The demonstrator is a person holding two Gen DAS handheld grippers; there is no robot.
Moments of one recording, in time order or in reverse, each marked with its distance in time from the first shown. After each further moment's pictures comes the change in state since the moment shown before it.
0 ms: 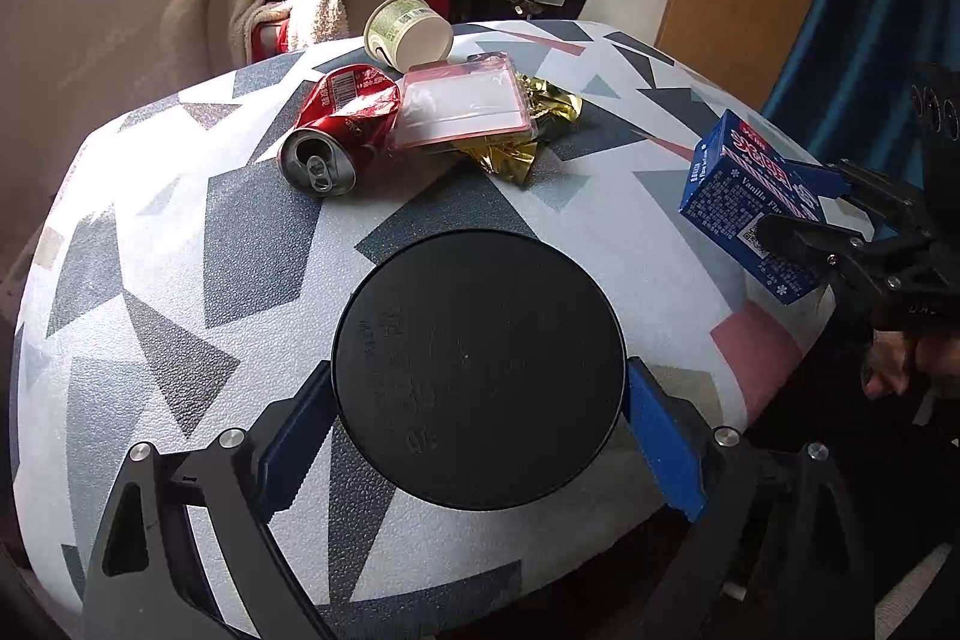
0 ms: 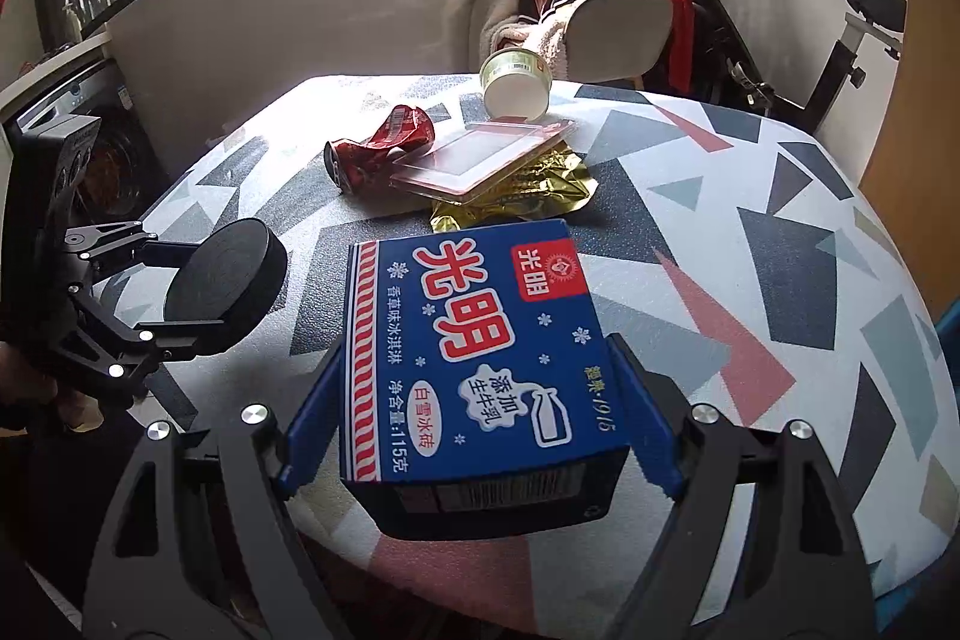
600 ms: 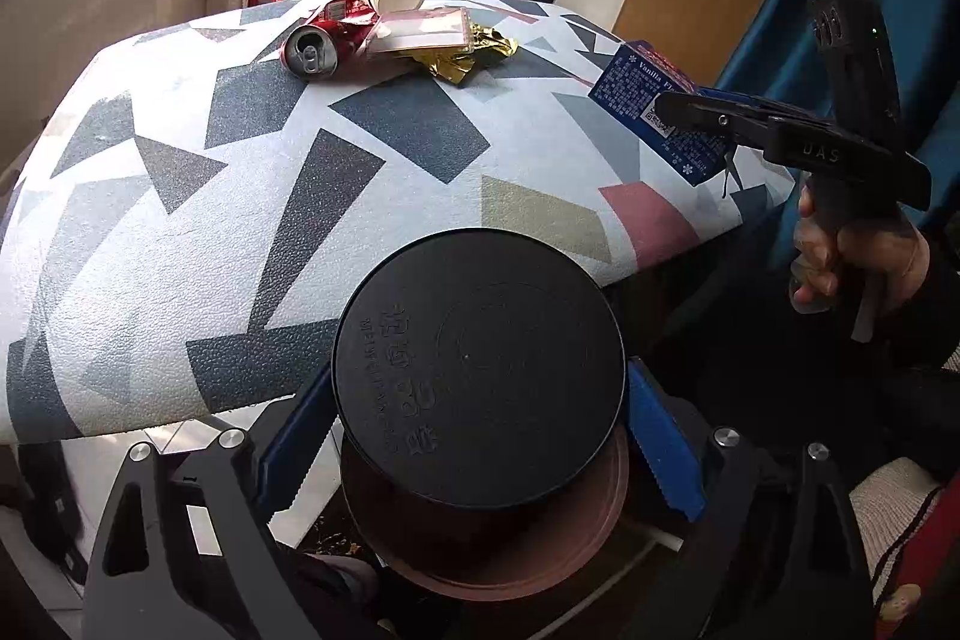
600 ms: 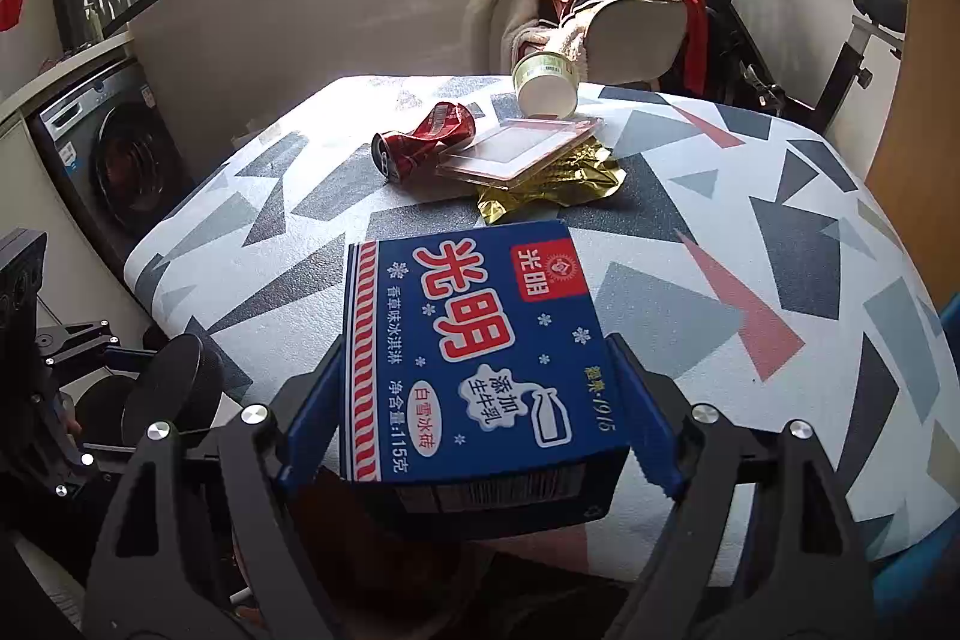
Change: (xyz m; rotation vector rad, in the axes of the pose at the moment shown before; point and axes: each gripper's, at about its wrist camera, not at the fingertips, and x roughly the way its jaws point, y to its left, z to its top) left arm -0.059 -0.027 -0.100 -0.086 0.020 -0.110; right arm -0.030 0.026 -0.019 -0.005 -0.006 0.036
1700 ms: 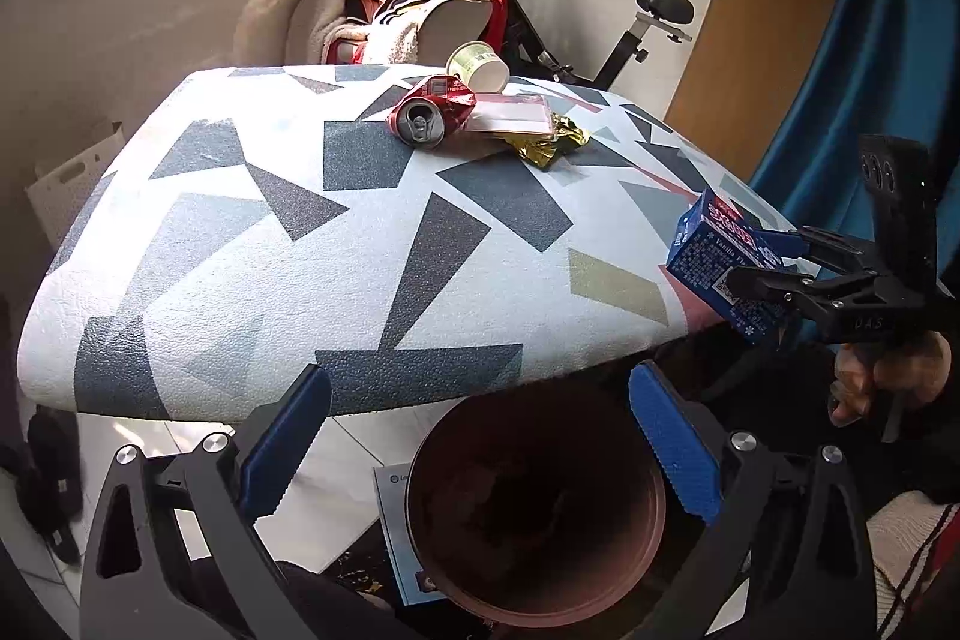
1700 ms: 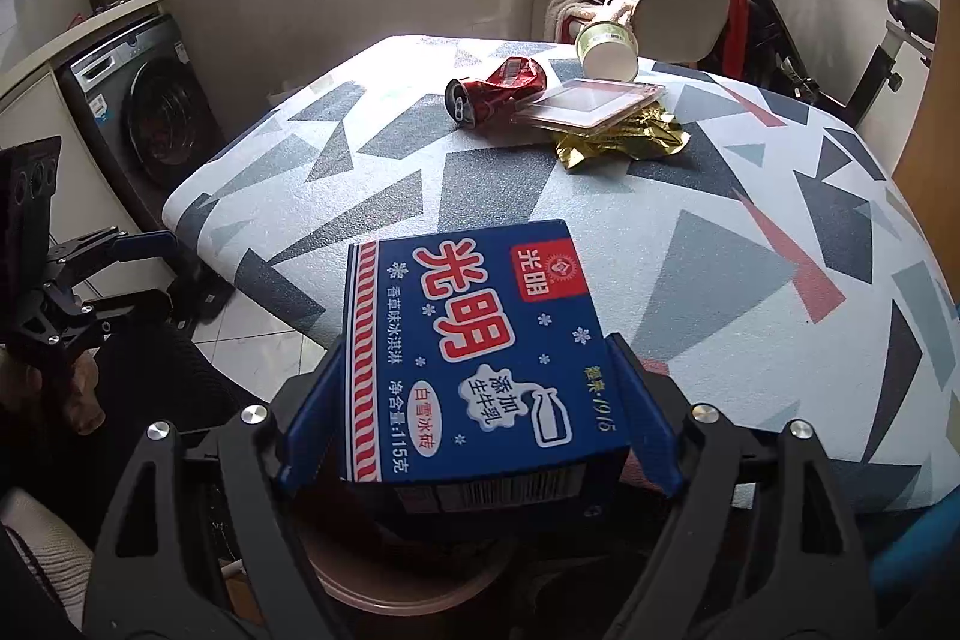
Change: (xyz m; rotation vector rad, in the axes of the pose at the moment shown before) left arm -0.047 0.040 -0.015 -0.100 -0.212 0.107; right arm -0.010 0.052 -0.032 -0.074 0.071 0.048
